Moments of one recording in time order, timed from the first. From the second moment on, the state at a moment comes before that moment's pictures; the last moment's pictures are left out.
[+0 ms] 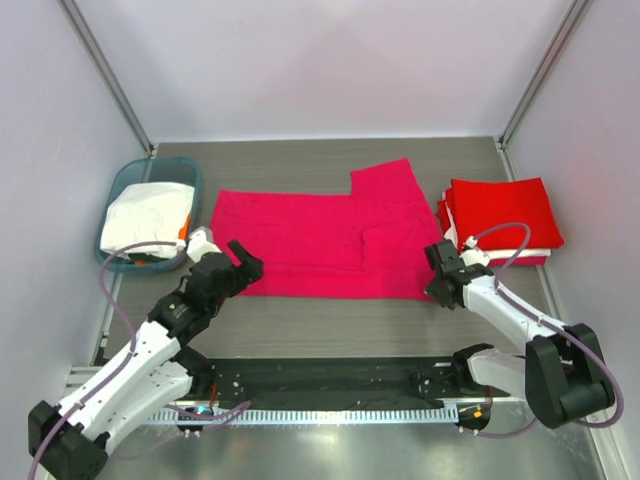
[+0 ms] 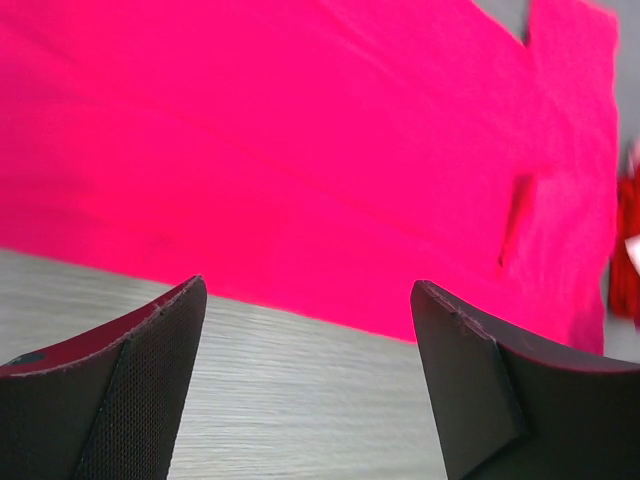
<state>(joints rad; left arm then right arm) -0.60 0.76 0.52 -0.37 -0.35 -0.90 0.29 1.18 0.54 -0.55 0.37 0.97</state>
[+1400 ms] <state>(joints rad) -0.02 1.30 0.59 -0.42 -0.10 -0.92 0.31 1.36 0.68 -0.63 0.42 1.01</state>
